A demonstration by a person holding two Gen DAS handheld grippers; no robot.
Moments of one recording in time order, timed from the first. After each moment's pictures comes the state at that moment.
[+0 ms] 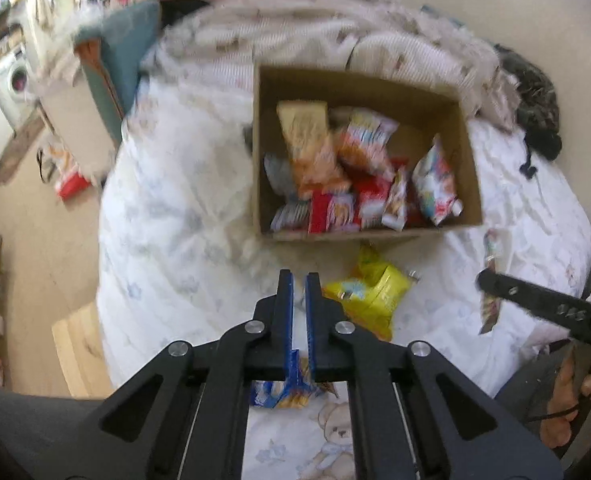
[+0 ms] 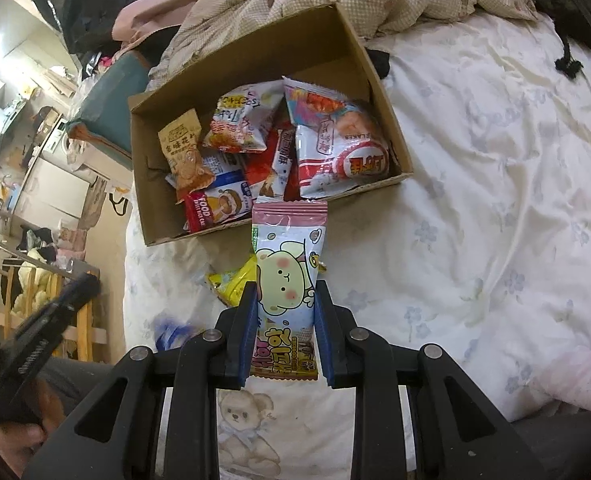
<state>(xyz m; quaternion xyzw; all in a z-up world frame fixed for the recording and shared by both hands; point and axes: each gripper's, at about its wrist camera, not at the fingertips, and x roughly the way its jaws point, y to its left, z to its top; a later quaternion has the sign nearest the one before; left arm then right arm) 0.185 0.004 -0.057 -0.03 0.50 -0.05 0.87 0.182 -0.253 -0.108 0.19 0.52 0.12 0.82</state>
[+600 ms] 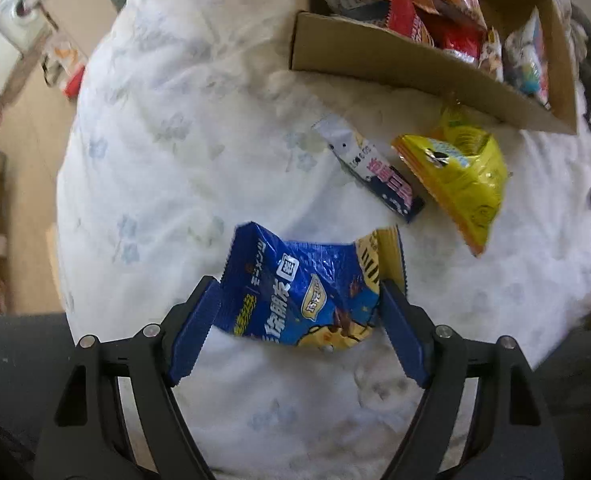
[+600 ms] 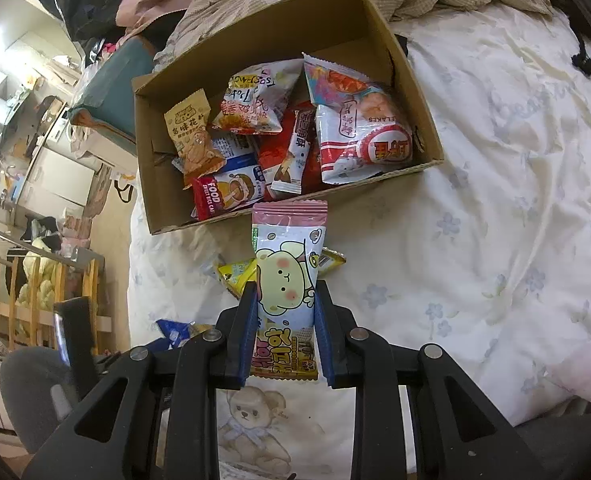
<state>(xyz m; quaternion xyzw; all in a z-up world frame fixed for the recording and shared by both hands) 0.180 0.002 -0.177 -0.03 0.63 0.00 0.78 0.191 -0.234 -0.118 0.19 0.54 0.14 0.81</state>
